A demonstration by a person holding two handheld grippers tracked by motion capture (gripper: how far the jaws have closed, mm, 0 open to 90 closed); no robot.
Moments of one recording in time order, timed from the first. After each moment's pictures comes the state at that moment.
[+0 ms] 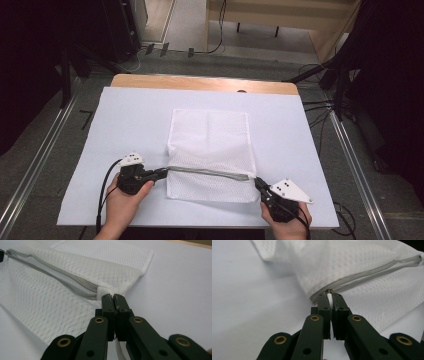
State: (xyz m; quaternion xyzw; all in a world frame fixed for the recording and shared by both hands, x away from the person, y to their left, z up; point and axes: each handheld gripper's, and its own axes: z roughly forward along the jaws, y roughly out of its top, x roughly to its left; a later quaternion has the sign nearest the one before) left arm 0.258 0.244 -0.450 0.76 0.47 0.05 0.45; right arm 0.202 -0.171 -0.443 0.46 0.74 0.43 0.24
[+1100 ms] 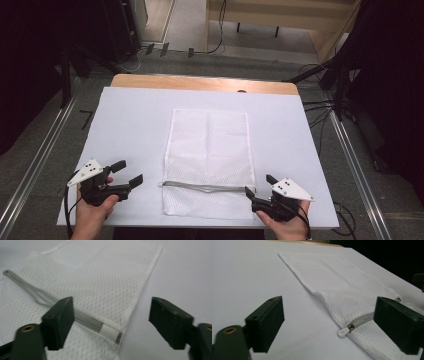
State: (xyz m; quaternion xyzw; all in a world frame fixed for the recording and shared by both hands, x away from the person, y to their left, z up) left arm 0.220 0.310 -0.436 0.71 0.45 0.15 0.53; right arm 0.206 -0.176 -0.448 0.46 0.74 0.44 0.22
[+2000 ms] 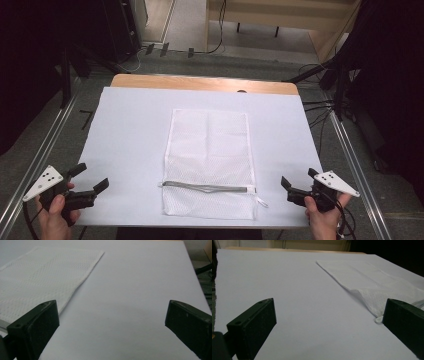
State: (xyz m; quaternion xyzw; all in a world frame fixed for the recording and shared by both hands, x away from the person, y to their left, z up) left arm 0.196 0.383 -0.435 0.68 0.47 0.22 0.52; right arm 0.227 -0.273 -0.453 0.53 0.67 0.45 0.25
